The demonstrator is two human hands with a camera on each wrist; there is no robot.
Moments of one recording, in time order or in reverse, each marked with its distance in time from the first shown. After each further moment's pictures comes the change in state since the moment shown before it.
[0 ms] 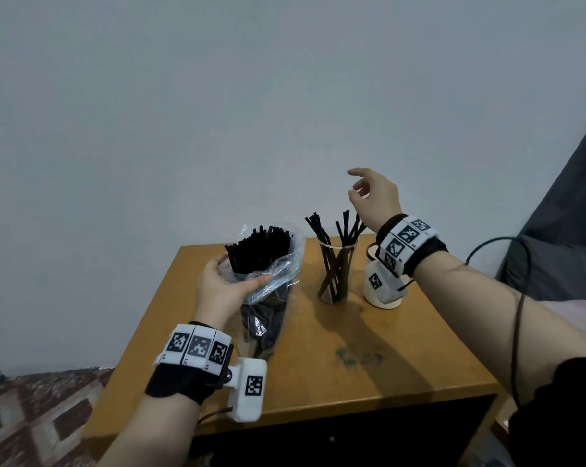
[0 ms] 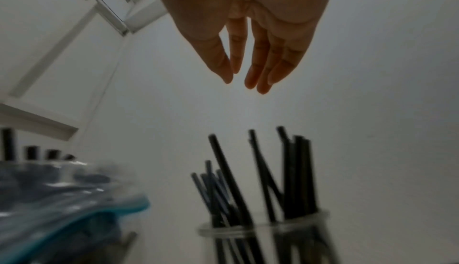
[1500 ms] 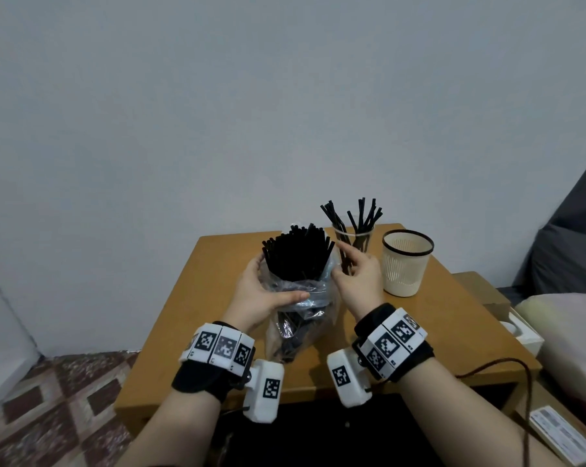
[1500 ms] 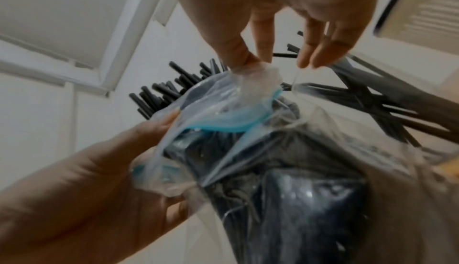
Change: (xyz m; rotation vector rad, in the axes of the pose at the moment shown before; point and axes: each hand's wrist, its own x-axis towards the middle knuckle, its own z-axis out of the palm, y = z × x) left_hand -0.024 -0.016 0.006 0.037 -0.292 0.093; right_hand -0.144 -0.008 0.060 0.346 -0.106 0.375
